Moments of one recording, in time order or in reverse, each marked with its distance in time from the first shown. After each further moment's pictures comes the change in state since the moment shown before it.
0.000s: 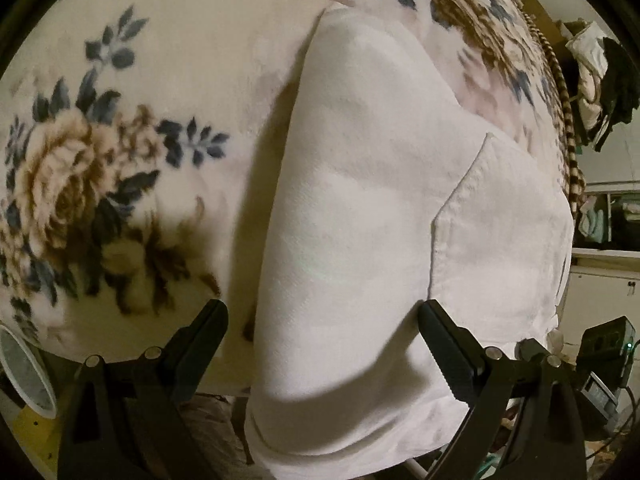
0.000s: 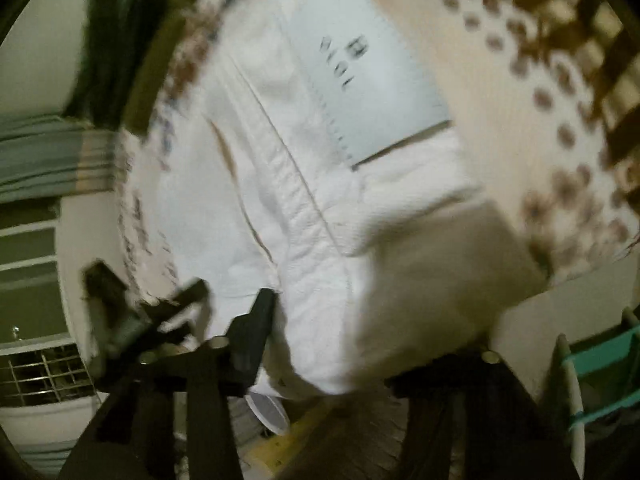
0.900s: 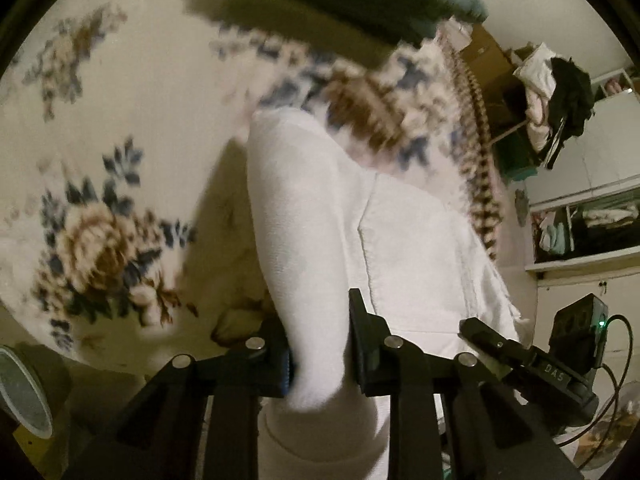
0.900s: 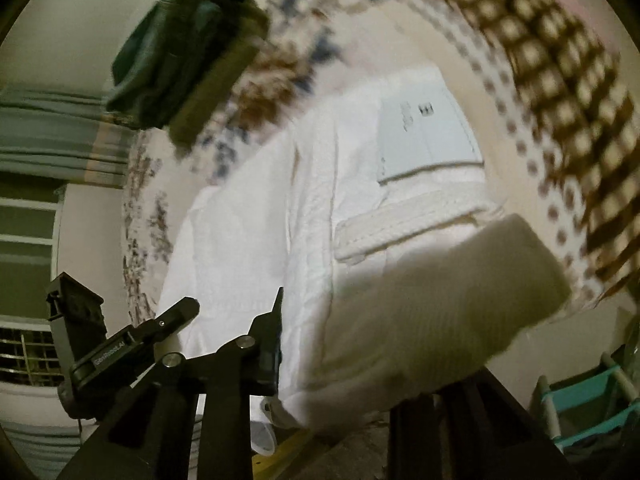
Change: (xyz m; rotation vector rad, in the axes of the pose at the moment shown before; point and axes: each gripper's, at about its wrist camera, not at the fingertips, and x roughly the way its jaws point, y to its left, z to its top) left arm -0.132 -0.049 0.007 0.061 -0.182 -0.121; right arm -0.077 0.084 0.016 -0.145 -0.105 -0.056
